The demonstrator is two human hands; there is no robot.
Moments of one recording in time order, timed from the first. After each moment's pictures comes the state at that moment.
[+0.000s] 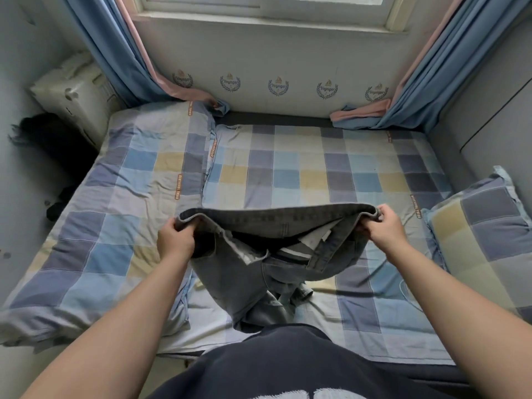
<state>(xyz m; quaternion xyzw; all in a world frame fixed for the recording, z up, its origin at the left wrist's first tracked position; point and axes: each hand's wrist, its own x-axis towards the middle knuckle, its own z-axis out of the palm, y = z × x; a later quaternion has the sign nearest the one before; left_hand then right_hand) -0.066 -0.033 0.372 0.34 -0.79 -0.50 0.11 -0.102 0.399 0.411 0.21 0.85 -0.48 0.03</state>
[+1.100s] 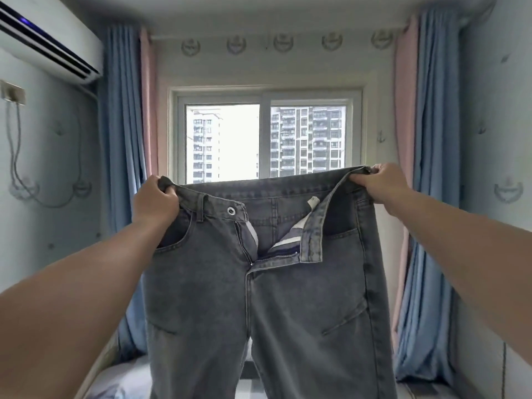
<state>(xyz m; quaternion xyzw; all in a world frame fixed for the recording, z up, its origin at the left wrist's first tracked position) -0.268 -0.084 0.938 0.09 -0.75 -0.38 0.53 -0.273 0.367 0.989 -0.04 0.79 -0.50 -0.37</state>
